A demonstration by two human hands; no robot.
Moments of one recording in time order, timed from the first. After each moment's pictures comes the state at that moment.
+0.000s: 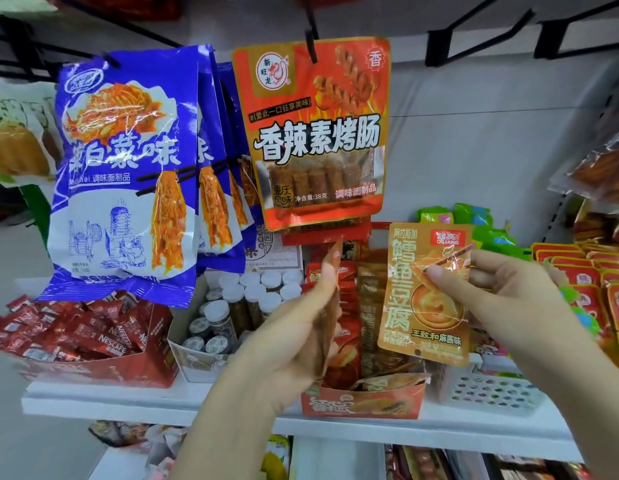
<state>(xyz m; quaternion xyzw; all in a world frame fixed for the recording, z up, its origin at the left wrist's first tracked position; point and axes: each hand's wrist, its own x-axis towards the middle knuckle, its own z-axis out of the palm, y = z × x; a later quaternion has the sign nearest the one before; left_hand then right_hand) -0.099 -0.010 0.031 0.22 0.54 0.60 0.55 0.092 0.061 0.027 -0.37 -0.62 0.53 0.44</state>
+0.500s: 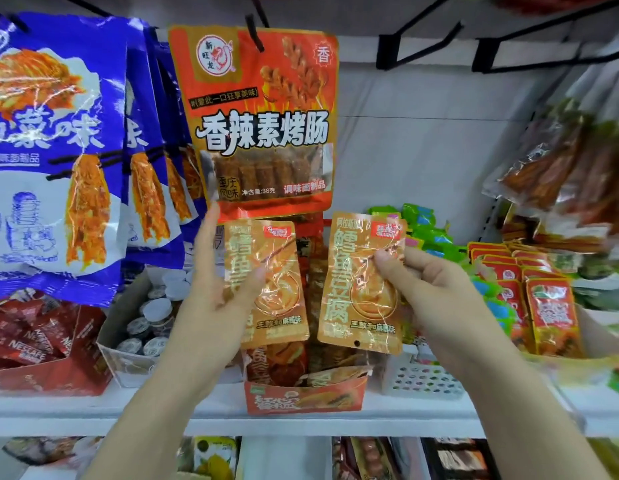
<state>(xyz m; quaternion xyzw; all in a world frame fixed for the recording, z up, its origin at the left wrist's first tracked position) -0.123 -0.031 0.011 0.48 0.57 0.62 0.25 0.086 0.055 0.030 -0.35 -0.57 0.60 0.43</state>
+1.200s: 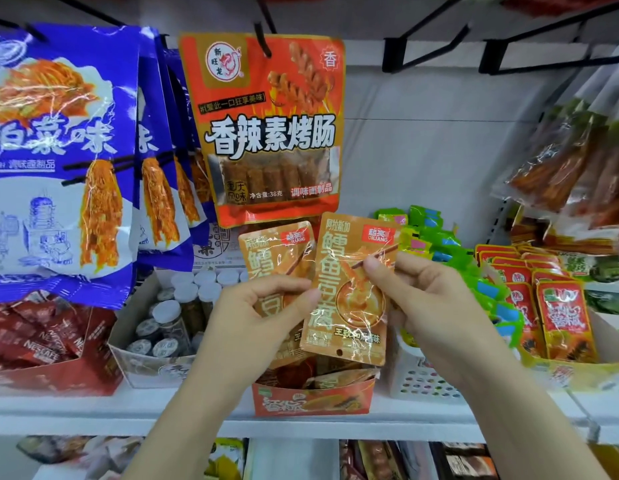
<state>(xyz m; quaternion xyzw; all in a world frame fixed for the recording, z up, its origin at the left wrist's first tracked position) -0.103 -0.030 0.005 0.49 0.58 0.59 0.30 0.078 0.043 0.035 -0.29 -0.56 0.65 0.43</state>
